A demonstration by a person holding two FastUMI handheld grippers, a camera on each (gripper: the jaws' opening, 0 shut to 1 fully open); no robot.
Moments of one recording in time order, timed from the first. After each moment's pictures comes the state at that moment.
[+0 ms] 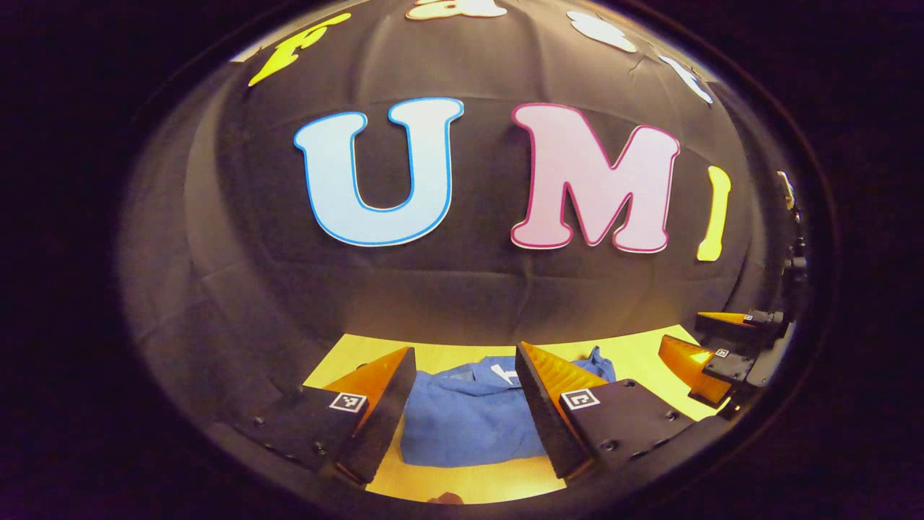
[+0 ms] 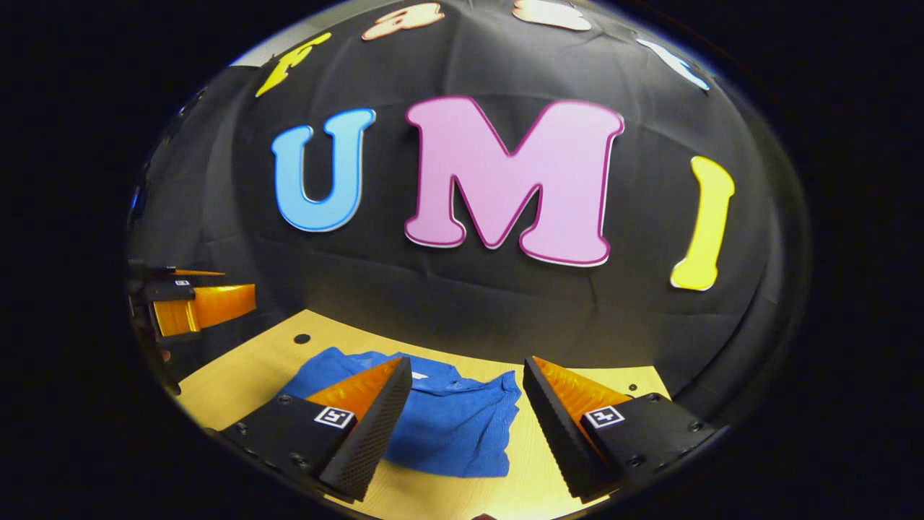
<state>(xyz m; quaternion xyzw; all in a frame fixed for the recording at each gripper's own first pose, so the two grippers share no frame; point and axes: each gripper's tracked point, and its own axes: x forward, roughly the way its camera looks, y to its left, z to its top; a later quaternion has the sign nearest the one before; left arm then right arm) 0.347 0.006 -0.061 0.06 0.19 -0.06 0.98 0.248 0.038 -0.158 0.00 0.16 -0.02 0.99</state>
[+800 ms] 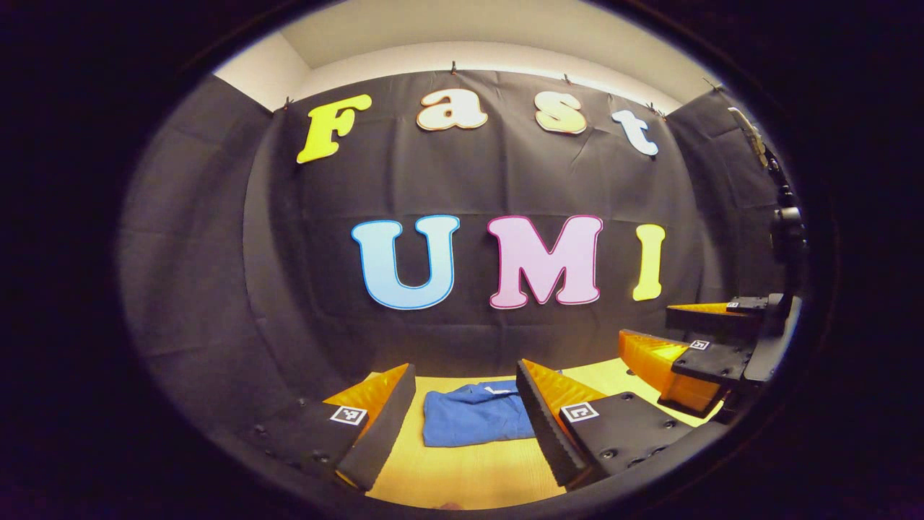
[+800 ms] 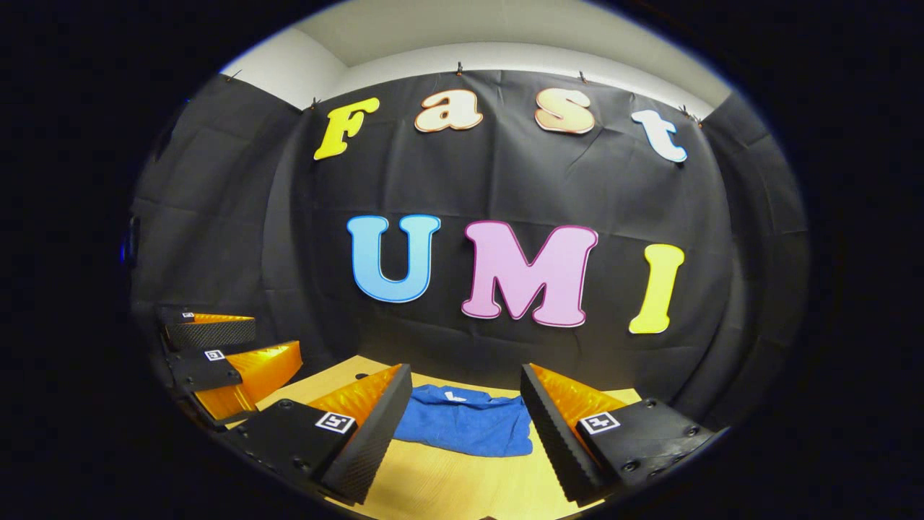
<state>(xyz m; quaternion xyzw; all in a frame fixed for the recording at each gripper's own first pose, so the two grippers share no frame) 0.138 0.030 0.009 0.06 0.04 -0.07 0.99 0.055 0.128 -0.022 0.00 0.03 -0.01 1.00</state>
